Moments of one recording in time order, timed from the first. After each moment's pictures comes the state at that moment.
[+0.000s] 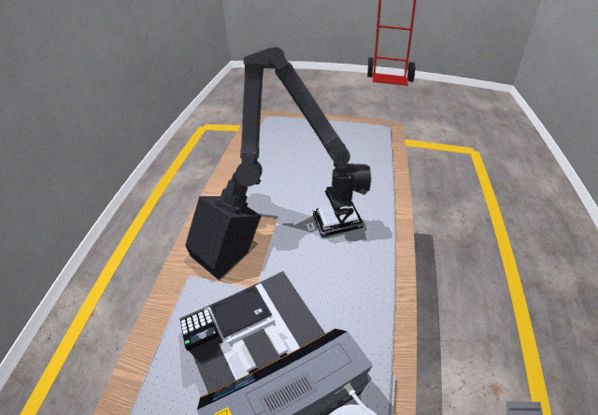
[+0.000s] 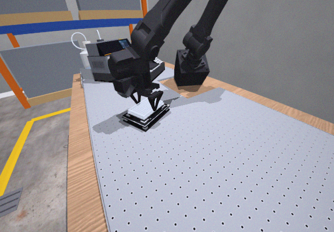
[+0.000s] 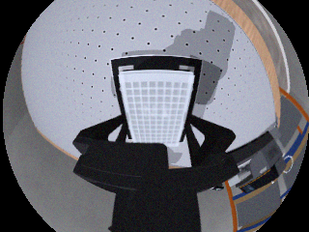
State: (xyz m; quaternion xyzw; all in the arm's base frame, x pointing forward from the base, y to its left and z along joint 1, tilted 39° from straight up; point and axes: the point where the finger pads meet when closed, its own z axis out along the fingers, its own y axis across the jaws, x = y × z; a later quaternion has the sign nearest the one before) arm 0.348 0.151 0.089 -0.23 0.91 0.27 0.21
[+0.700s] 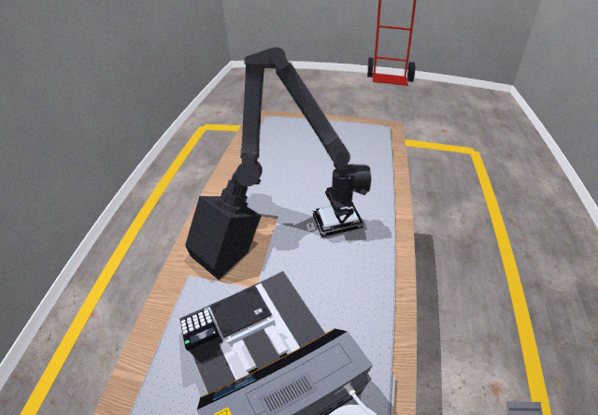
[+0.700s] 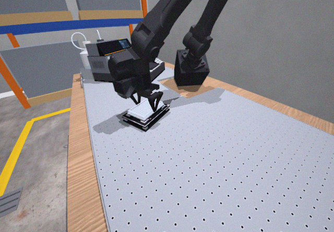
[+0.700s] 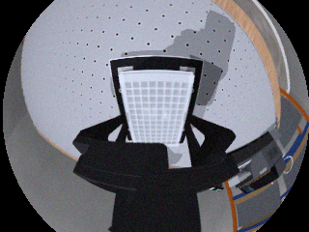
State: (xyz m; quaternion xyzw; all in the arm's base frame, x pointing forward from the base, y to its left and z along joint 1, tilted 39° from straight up) arm 0.350 0.153 0.087 -0.23 0.91 0.27 0.21
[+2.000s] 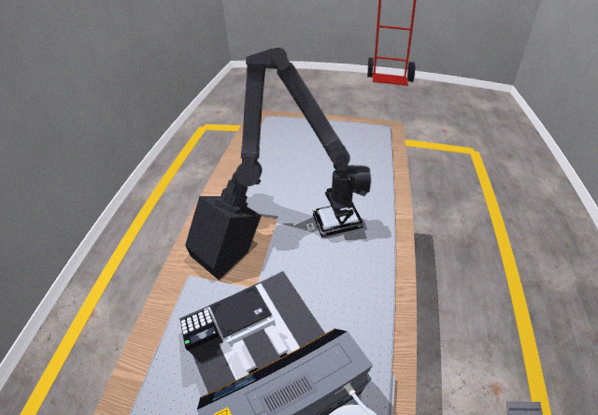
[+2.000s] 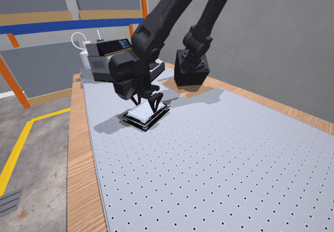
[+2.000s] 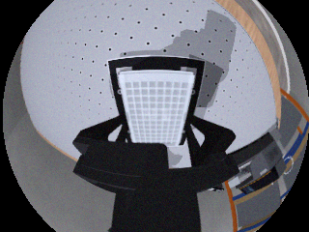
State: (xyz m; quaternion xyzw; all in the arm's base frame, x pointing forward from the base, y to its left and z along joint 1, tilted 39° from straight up) arm 0.351 0.156 0.083 -0.23 0.91 0.27 0.21
